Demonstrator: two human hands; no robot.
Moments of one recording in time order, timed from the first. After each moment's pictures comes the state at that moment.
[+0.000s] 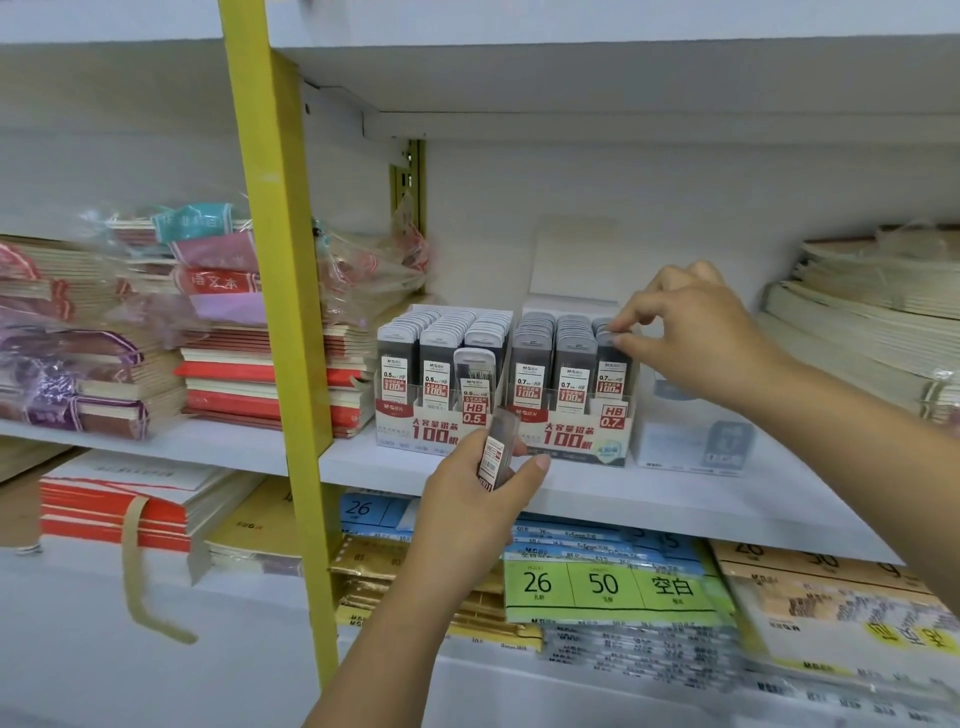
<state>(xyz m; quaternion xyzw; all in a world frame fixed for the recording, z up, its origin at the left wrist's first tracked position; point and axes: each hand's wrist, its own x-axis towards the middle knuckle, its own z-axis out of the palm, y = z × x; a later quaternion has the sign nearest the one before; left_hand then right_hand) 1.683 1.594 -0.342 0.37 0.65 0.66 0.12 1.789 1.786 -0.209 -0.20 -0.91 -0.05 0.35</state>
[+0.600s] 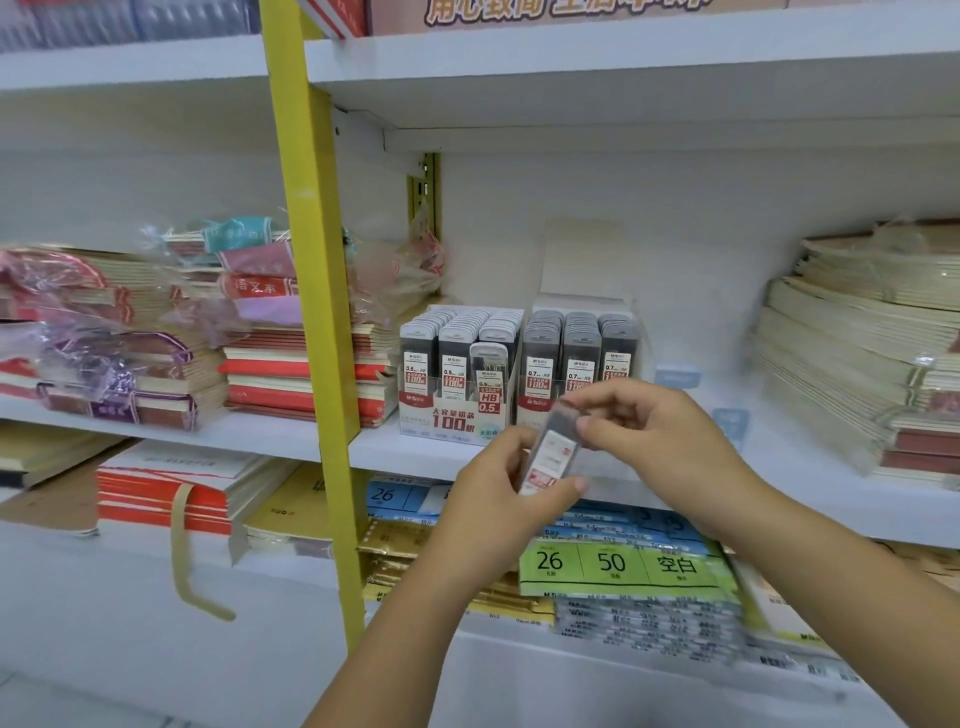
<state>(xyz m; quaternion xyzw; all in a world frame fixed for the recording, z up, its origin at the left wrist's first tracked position) 1.704 1.574 -0.332 0.44 0.65 0.60 0.16 1.815 1.695 -0.274 -0.11 -0.83 0.44 0.34</state>
